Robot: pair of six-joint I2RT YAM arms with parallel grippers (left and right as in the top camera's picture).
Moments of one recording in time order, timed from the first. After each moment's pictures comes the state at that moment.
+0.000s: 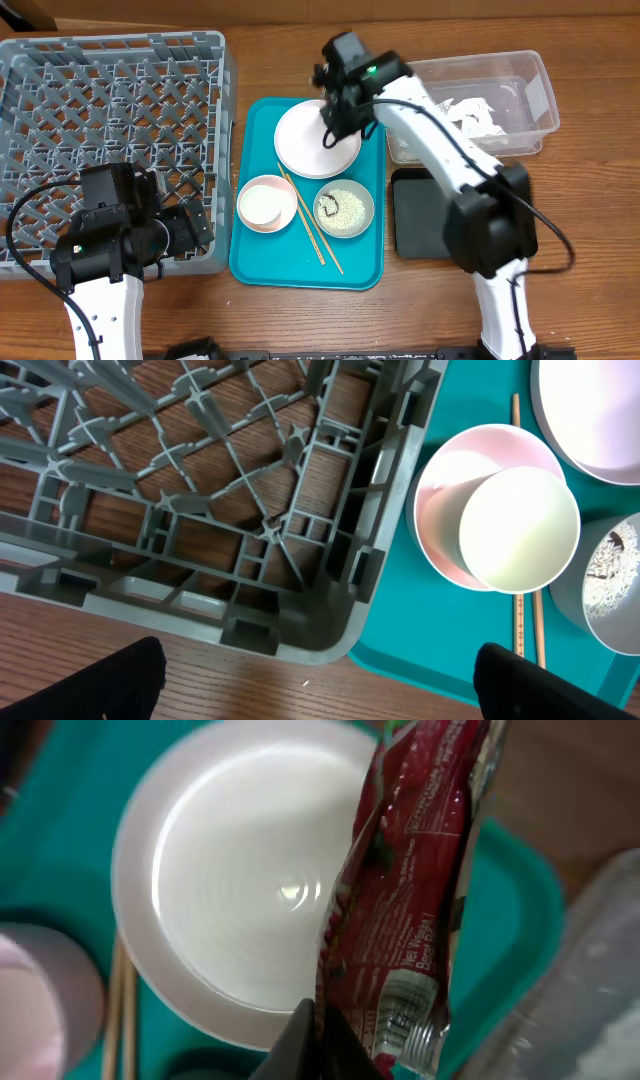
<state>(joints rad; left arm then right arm) 0.23 1.05 1.04 -1.20 0.10 -0.15 0.51 2.21 2.09 -1.09 -0.09 0.00</state>
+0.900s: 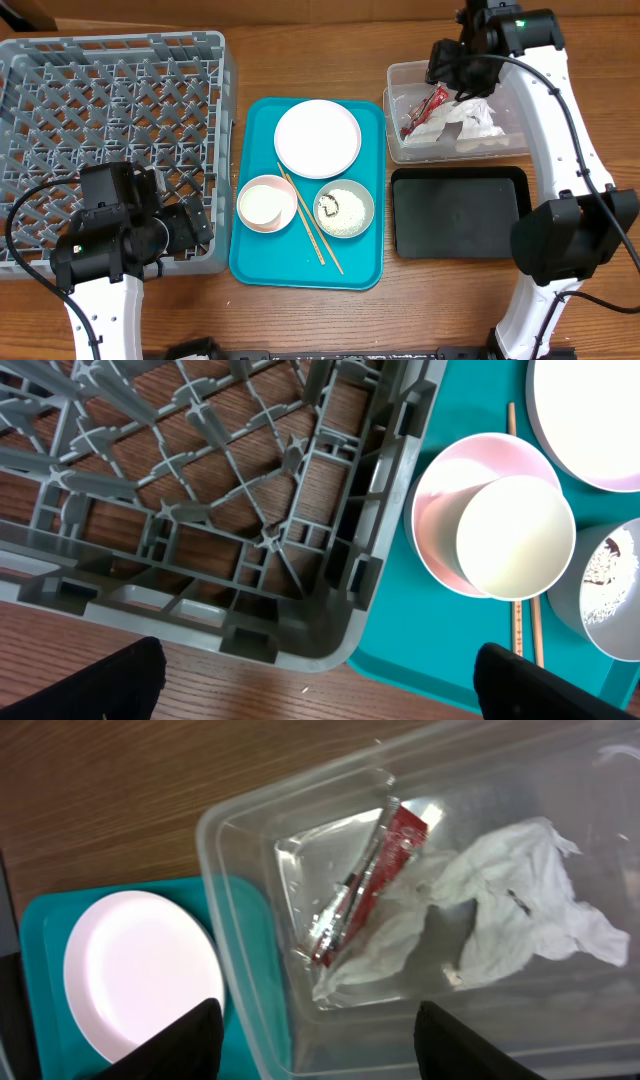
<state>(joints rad) 0.23 1.05 1.04 -1.18 0.10 -0.15 0.13 2.05 2.10 -1.22 -0.10 0.37</state>
